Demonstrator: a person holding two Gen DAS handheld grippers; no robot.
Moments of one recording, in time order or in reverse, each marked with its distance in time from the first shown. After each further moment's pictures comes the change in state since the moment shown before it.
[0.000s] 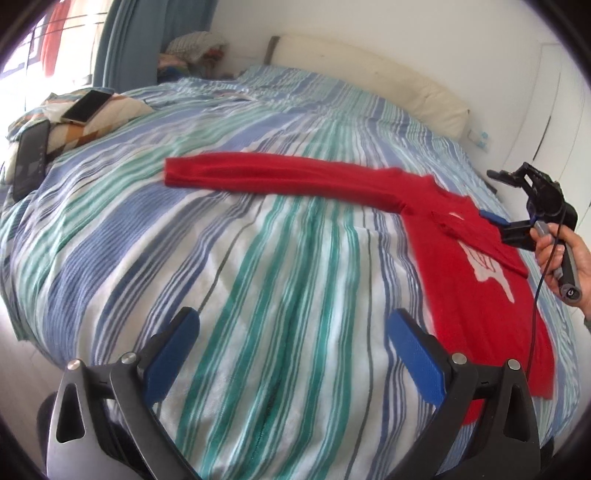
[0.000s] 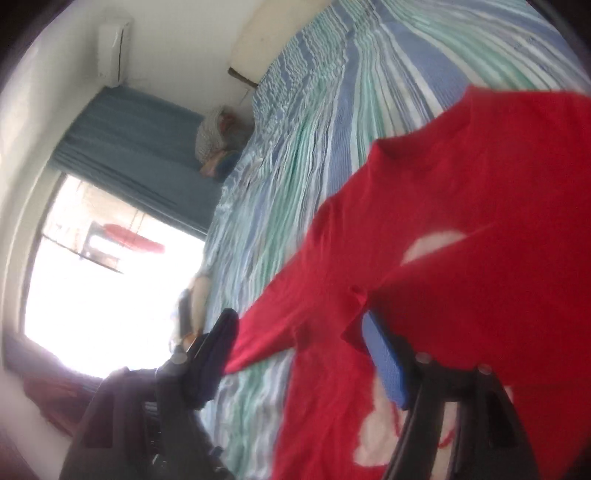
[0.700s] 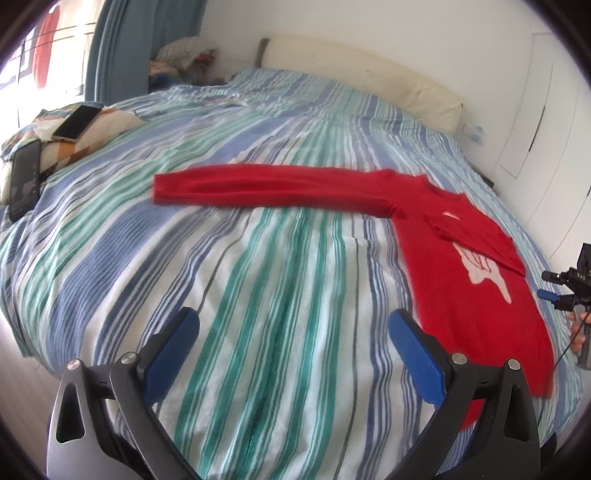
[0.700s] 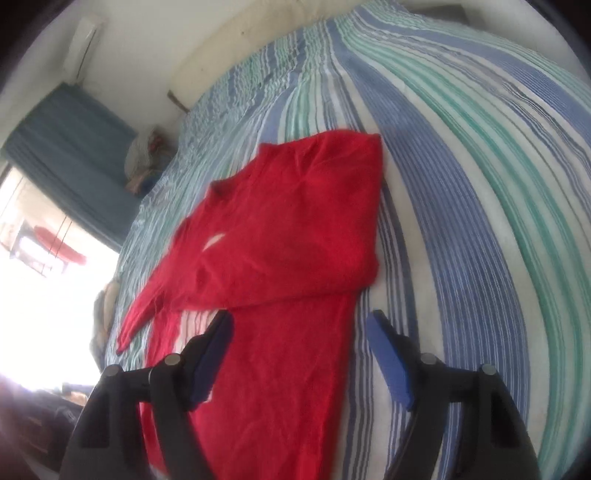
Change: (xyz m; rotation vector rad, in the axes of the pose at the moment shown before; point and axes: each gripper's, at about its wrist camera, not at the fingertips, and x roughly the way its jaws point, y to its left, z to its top) left arm 0.005 -0.019 0.013 0.056 0.010 -0.004; right arm -0.189 -0.083 -0.048 -0.124 -0.102 -0.411
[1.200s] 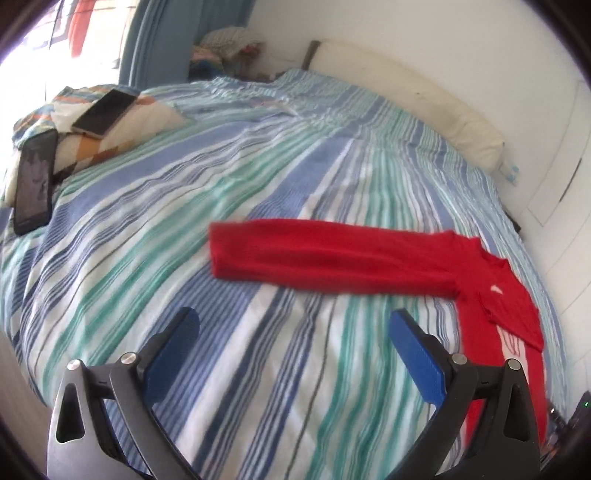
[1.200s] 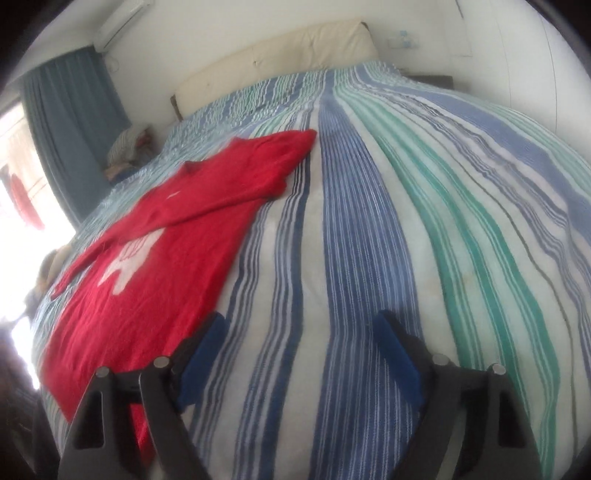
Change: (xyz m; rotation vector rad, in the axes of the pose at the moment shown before) left arm 0.043 0.100 0.089 -0.221 0.016 0.051; right arm -0.042 -0.048 -0.118 -0.184 -0.258 -0.232
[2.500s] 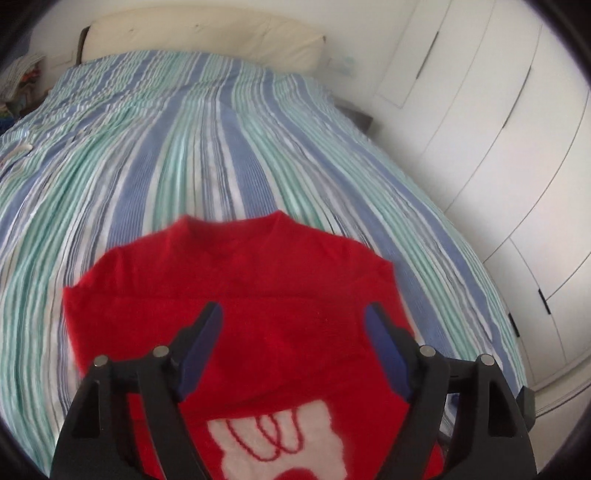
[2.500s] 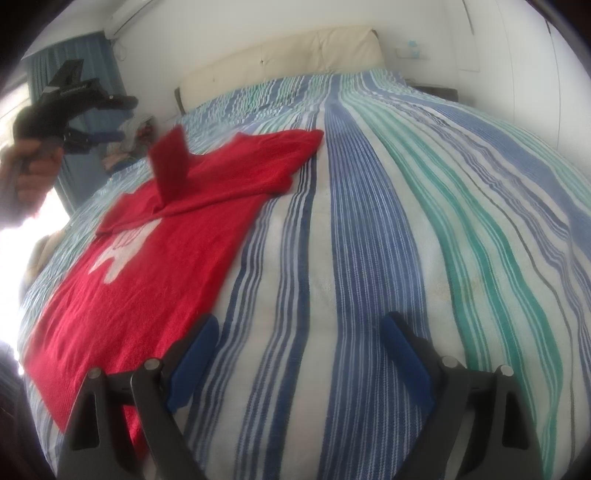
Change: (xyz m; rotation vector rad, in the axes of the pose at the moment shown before) left arm 0.088 -0.403 -0.007 0.517 0.246 -0.455; right arm 0.009 0.016 0.003 -0.048 0.008 -0.029
